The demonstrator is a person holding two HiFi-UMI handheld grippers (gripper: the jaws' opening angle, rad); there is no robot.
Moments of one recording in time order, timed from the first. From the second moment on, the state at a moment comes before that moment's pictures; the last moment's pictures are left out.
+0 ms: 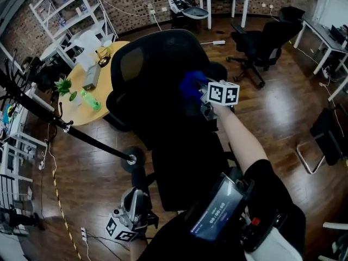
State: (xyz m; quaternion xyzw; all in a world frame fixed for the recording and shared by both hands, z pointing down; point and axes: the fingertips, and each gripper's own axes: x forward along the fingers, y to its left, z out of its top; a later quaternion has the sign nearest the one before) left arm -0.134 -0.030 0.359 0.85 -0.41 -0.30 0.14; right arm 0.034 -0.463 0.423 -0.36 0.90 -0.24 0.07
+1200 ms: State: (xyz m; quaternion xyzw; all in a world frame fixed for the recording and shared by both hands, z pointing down) left arm -0.155 -0.006 0.364 0.84 -0.40 -0.33 0.16; right arm 0.123 -0.451 0.470 -0.58 0.78 -0.22 0.07
